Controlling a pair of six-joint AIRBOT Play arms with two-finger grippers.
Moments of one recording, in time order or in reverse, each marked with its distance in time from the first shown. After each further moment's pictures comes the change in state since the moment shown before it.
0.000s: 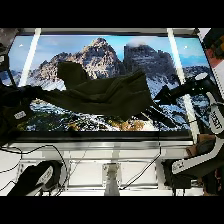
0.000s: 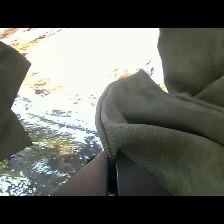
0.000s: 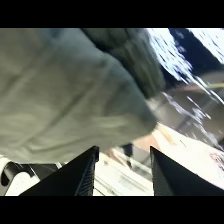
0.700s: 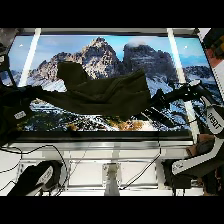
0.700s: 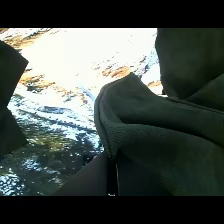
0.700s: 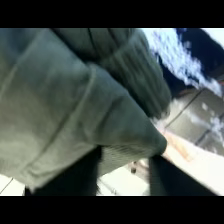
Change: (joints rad) left arm 0.000 0.000 0.000 -0.023 0.001 -0.007; right arm 0.029 -0.001 -0.116 0.109 -0.130 0.017
